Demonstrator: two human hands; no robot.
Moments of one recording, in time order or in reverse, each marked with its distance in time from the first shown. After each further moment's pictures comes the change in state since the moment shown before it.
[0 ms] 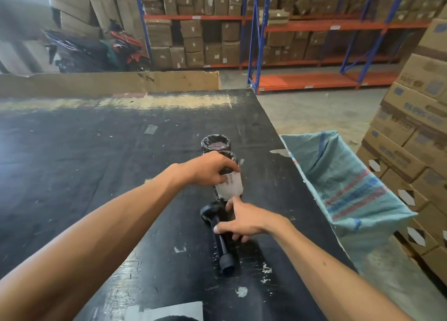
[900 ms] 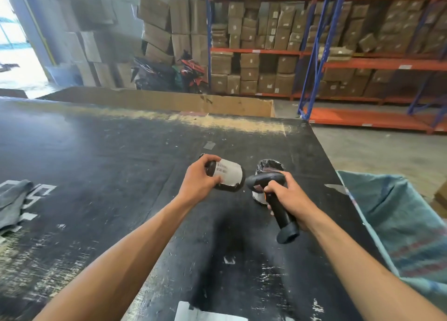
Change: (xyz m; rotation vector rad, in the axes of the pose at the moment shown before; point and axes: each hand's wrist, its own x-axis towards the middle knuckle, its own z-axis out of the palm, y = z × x) left_hand -0.143 -0.056 -0.004 -0.603 0.854 -0.631; right_hand 0.006 -0.085 -0.029 0.715 0.344 -0.326
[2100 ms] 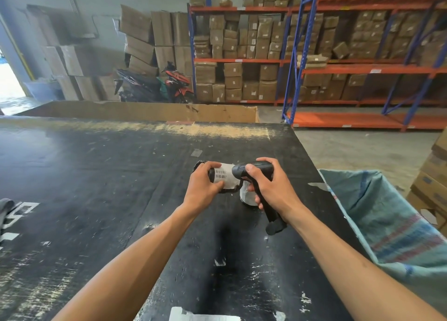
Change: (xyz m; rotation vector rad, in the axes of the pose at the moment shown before) left_hand -0.014 0.029 0.033 0.108 0.018 0.143; right_hand -0.026 -0.028 0.008 -0.041 0.101 -0.277
